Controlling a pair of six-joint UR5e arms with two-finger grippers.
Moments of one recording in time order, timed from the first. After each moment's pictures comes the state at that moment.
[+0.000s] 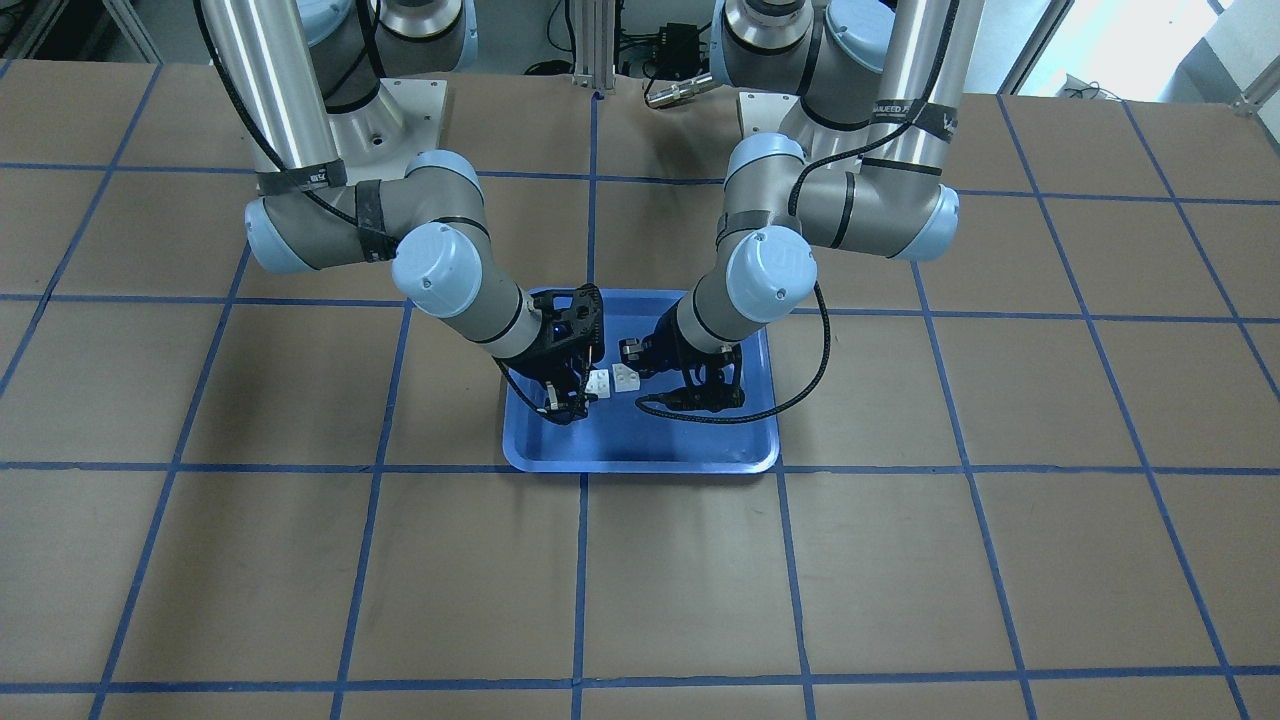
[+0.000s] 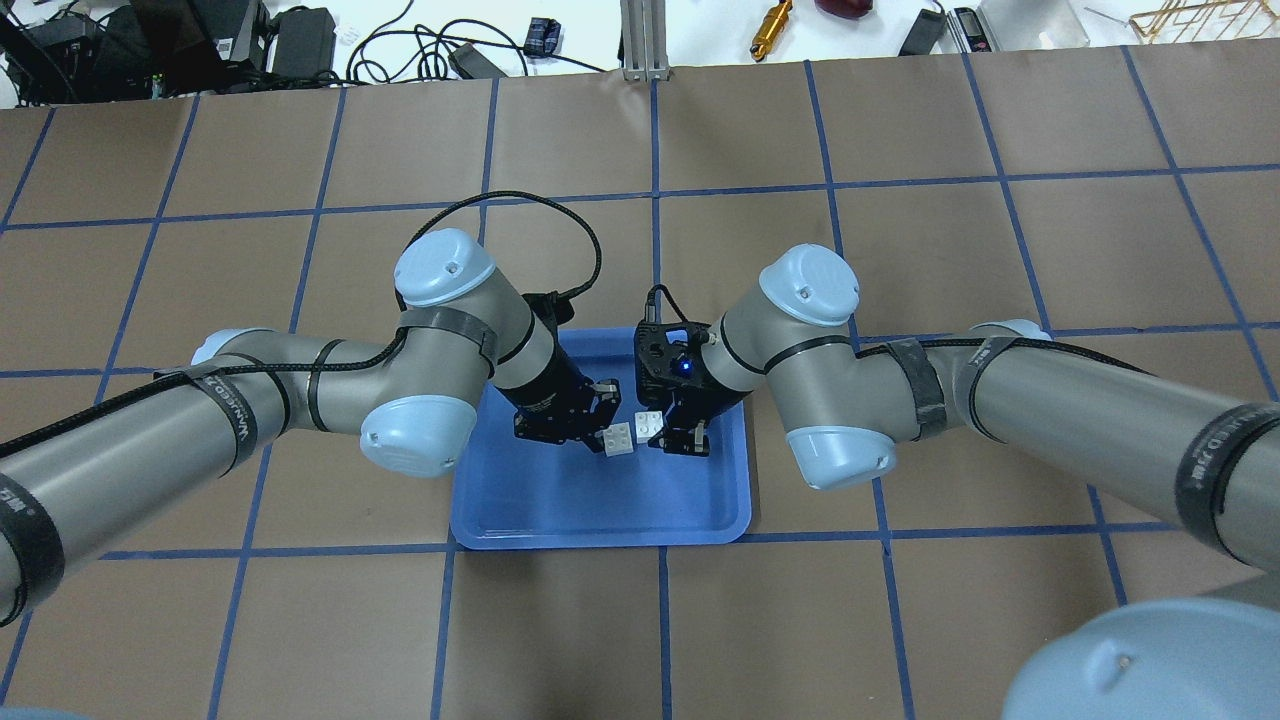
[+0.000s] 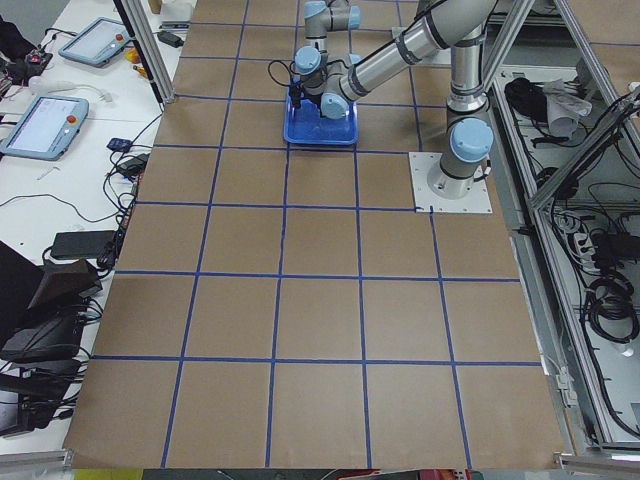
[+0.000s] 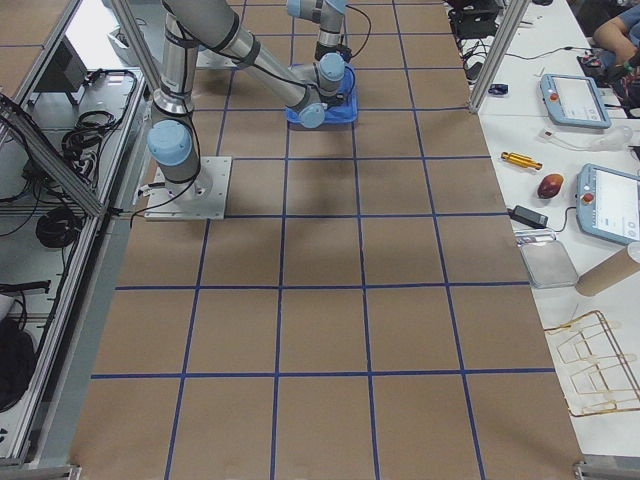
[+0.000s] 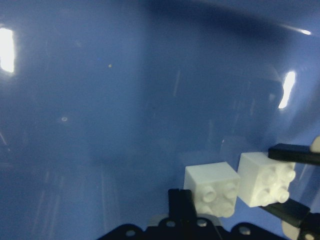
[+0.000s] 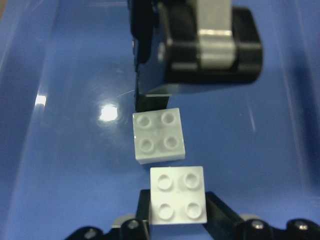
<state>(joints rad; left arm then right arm) -1.74 -1.90 -2.05 -0.90 1.23 -0.32 1.81 -1.16 2.07 -2.54 -1.09 -1.35</state>
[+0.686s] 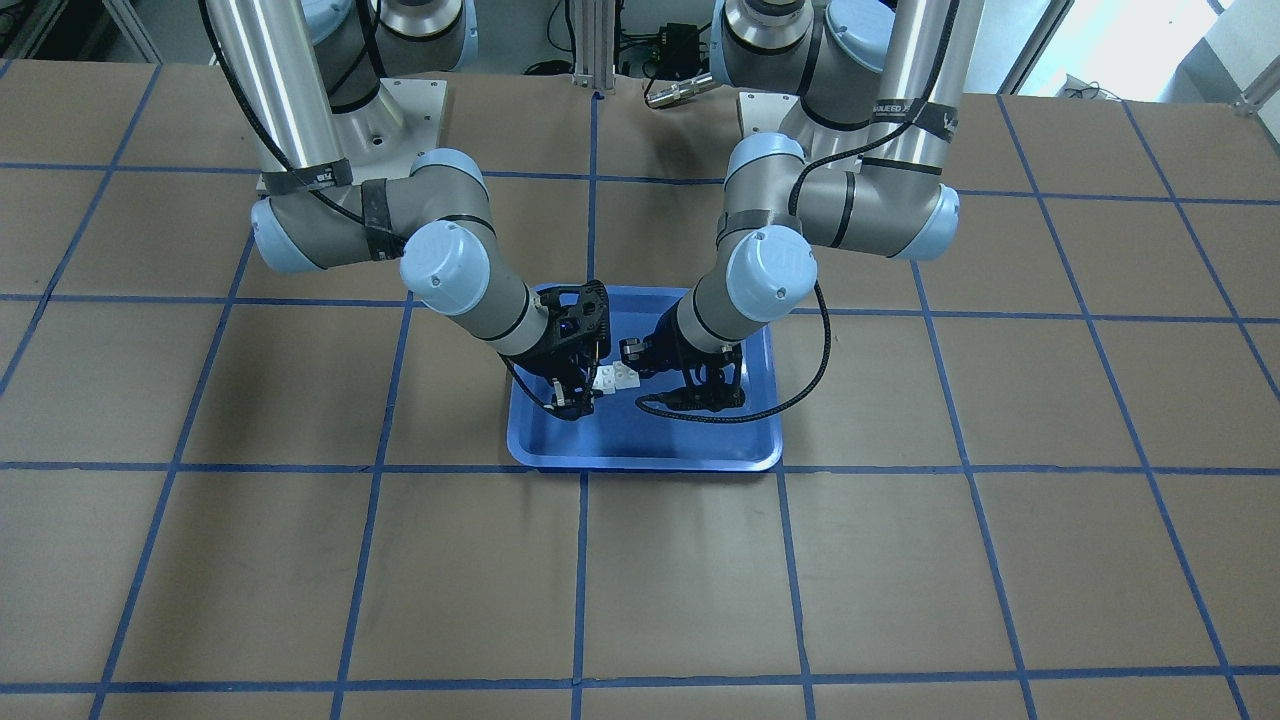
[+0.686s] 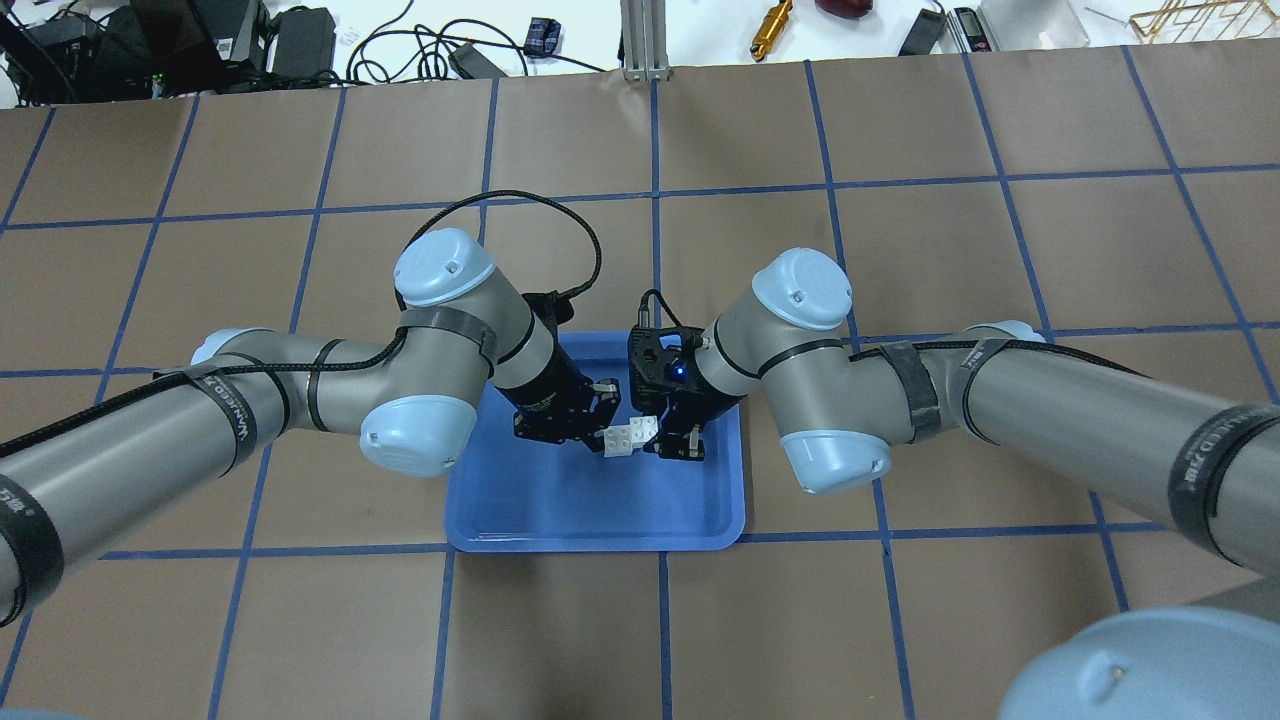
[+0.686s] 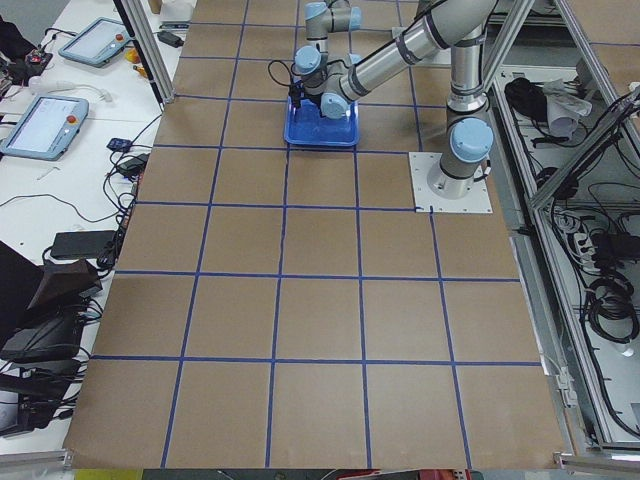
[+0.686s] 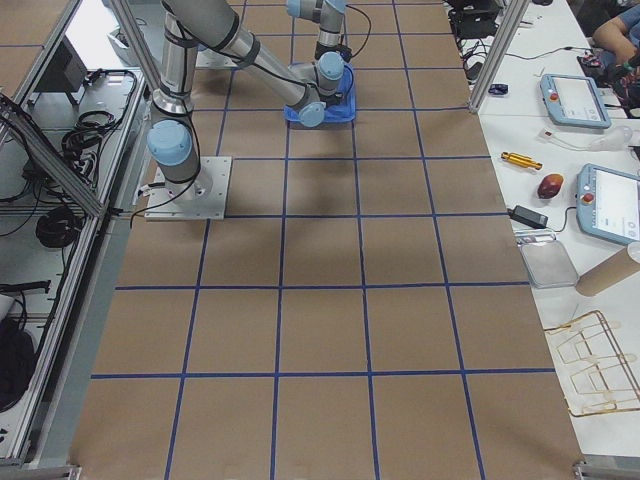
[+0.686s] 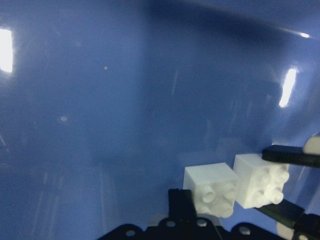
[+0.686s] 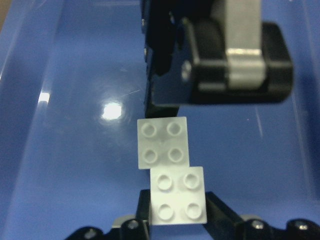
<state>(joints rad) -1.74 -1.90 -2.05 -0.90 1.23 -0.32 1.83 -1.15 2.07 -2.54 -1.09 -1.35</state>
